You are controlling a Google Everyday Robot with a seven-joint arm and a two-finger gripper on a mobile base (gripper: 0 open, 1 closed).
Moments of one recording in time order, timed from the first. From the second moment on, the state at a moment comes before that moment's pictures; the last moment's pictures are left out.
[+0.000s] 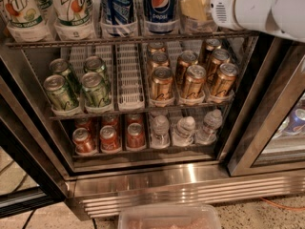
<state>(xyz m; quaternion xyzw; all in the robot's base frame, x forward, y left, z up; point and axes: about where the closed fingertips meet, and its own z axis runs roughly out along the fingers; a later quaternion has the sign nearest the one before) 0.621 -0.111 1.081 -0.29 0.71 0.02 0.64</state>
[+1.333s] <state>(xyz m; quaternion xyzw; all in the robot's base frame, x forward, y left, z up) 0.606 -0.137 1.123 -0.27 0.70 0.02 0.66</state>
